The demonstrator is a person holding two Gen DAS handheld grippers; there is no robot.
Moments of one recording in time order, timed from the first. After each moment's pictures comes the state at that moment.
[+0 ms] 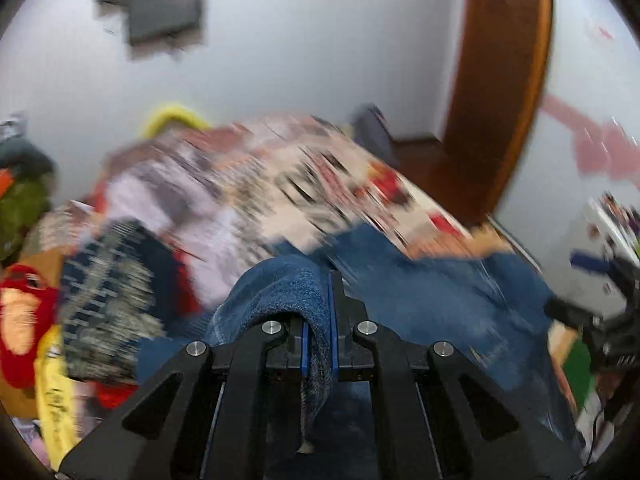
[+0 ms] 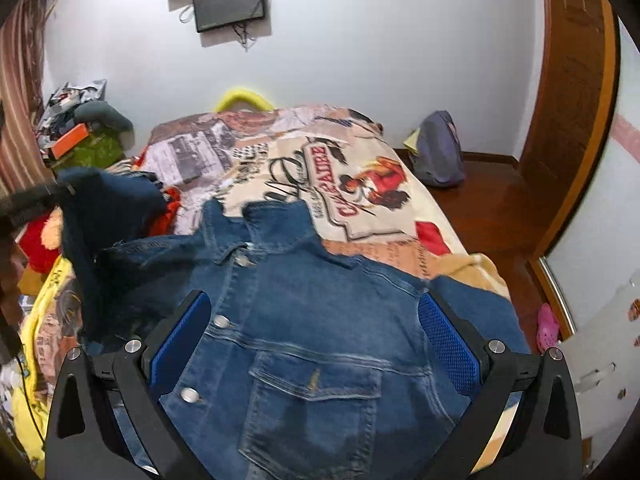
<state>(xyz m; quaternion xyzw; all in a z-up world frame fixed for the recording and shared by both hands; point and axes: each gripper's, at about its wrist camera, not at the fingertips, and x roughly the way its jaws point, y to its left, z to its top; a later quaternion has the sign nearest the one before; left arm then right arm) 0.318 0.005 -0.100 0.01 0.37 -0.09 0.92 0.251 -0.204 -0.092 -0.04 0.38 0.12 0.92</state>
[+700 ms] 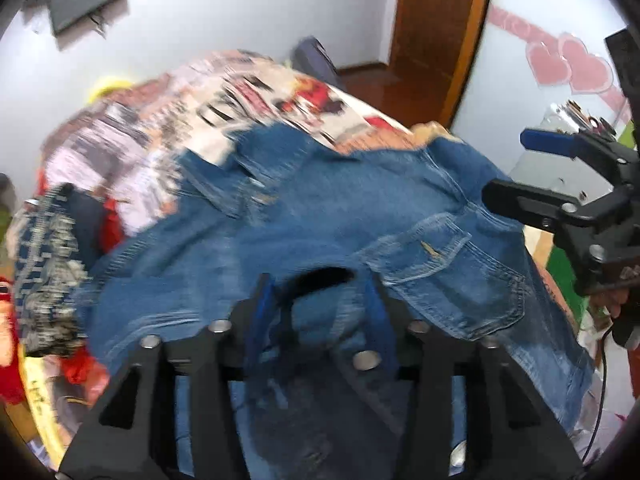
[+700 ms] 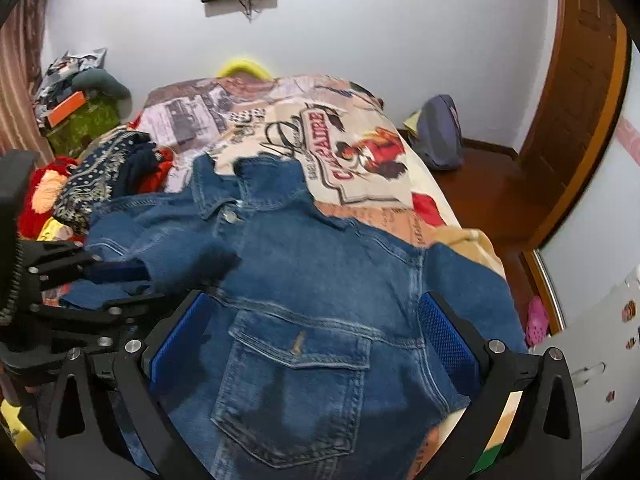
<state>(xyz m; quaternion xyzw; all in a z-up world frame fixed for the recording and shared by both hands) 0.271 -0.034 -0.140 0.07 0.44 -0.16 0.88 0.241 -0.196 -0.106 -0.08 0.40 0.14 0.90</state>
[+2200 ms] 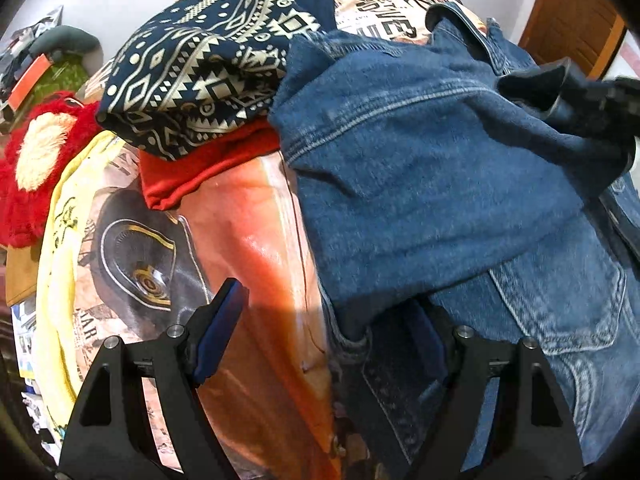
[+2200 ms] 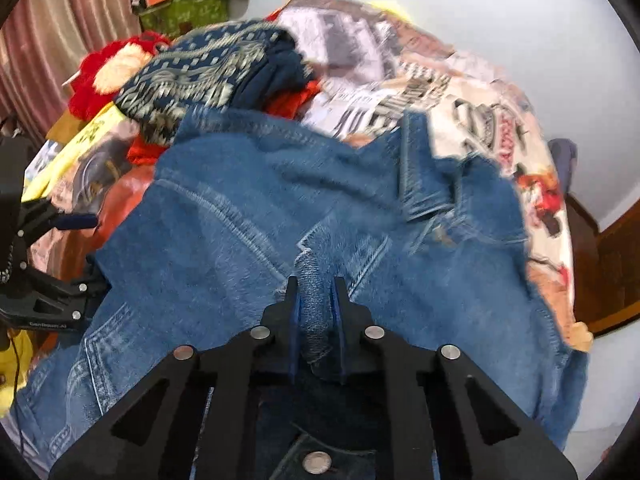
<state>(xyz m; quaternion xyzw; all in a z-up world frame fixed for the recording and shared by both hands) 0.219 0.163 -0.249 -0.01 0.54 0.03 0.84 0.270 -0.026 -0.163 -0.22 0.44 0.27 0.83</state>
